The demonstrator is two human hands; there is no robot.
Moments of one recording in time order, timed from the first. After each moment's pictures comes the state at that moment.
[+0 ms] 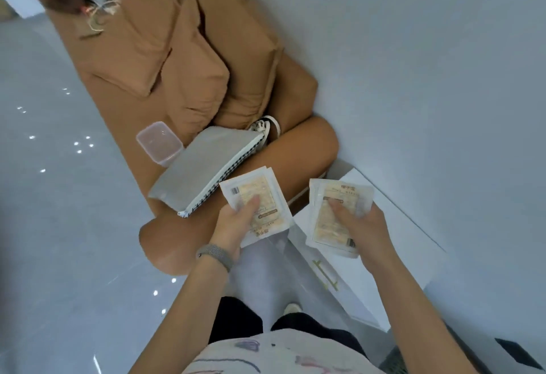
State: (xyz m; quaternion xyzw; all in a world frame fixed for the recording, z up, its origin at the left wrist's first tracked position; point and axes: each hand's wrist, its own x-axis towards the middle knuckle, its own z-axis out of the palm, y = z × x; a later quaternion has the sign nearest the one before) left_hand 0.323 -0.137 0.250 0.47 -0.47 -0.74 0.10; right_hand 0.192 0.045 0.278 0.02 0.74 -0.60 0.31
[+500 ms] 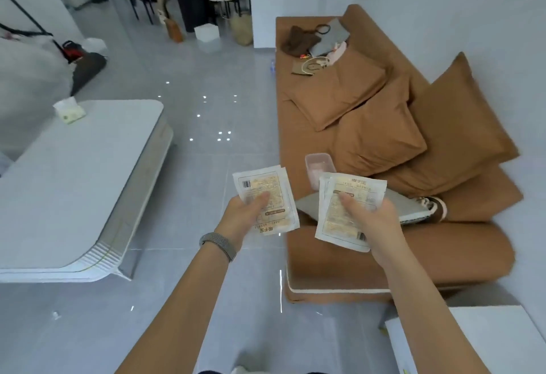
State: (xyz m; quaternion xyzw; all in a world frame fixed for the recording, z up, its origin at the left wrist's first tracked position) left_hand 0.663 -0.288 0.352 0.54 -0.45 -0.63 0.34; right_hand 0.445 -0.202 0.377 -0.30 0.65 -0.54 0.45
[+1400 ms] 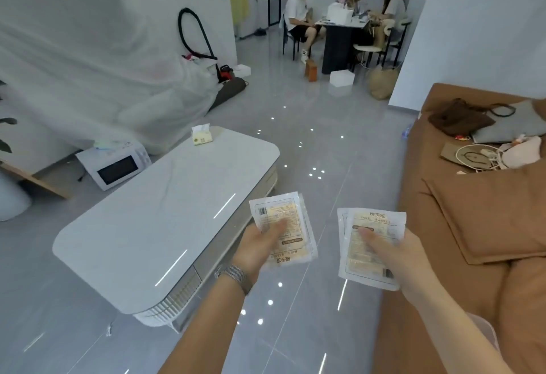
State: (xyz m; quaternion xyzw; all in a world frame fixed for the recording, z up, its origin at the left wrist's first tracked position) left_hand 0.871 -0.647 0.362 0.59 -0.33 -0.53 0.51; right_hand 0.634 -0.678 0.385 -0.47 0.58 -0.41 0.52
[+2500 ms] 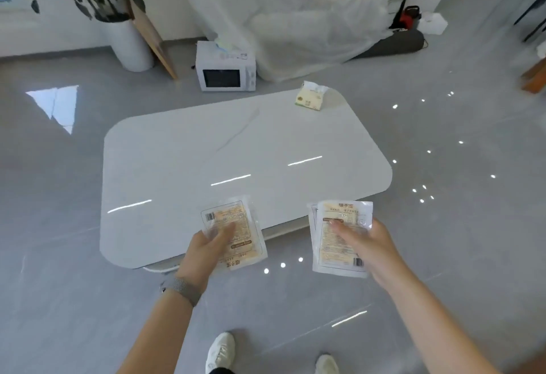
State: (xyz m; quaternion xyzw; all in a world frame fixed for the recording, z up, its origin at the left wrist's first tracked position) left_hand 1.071 -0.917 0.202 0.70 0.04 -0.33 0.63; right_hand 0.936 -1.156 0.250 -0.64 0.41 -0.04 0.64
